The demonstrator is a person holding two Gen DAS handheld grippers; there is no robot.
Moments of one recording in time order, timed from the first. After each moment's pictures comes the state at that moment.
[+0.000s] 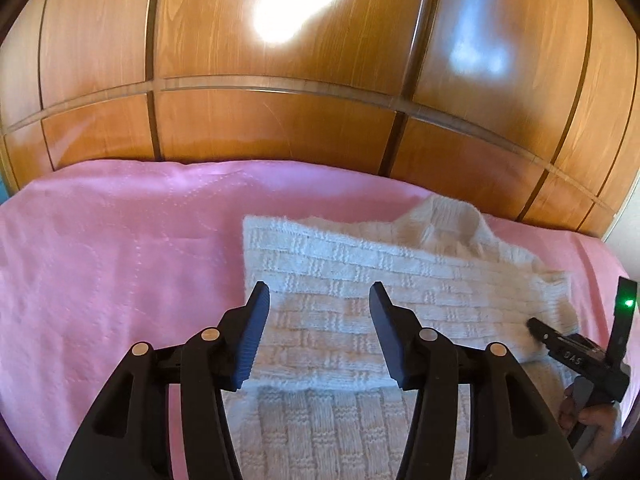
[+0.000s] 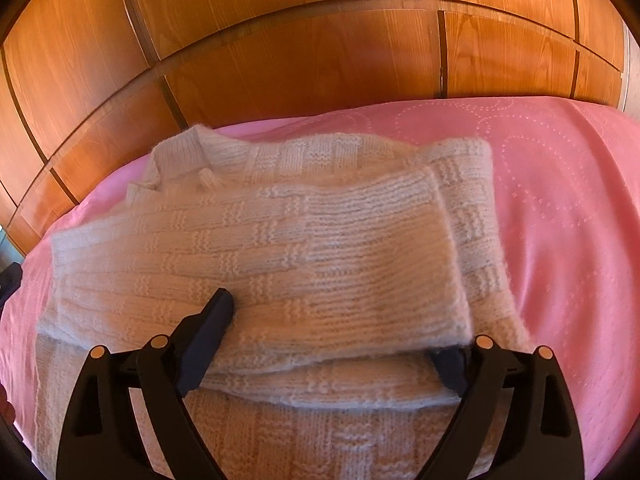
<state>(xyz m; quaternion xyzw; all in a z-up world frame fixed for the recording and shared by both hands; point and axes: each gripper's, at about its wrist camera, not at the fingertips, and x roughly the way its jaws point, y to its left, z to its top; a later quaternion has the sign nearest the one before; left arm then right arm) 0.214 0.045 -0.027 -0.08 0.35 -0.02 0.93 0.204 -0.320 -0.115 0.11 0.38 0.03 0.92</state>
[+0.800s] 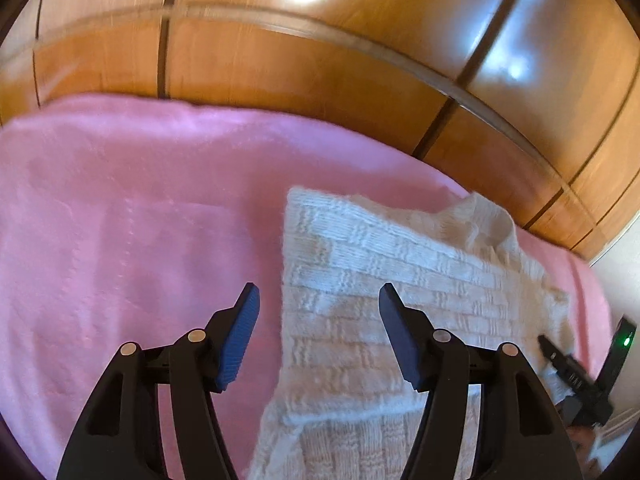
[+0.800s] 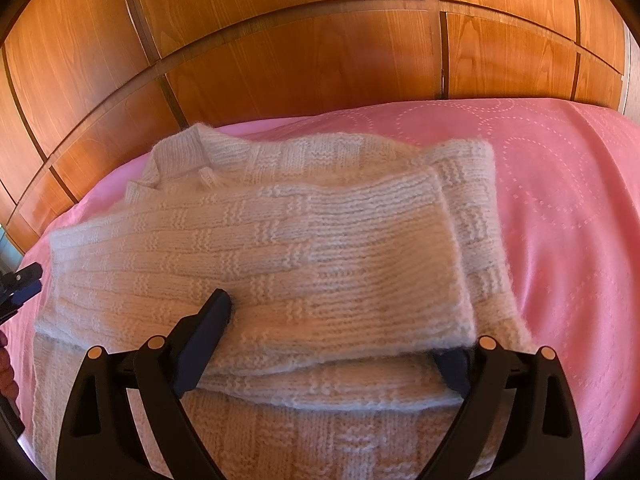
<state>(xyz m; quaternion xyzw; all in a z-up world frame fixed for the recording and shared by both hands) 0.263 0.097 -0.062 -0.16 0.42 -0.05 0.89 0.205 -0.318 -0.115 0.10 0.38 0.03 0.92</state>
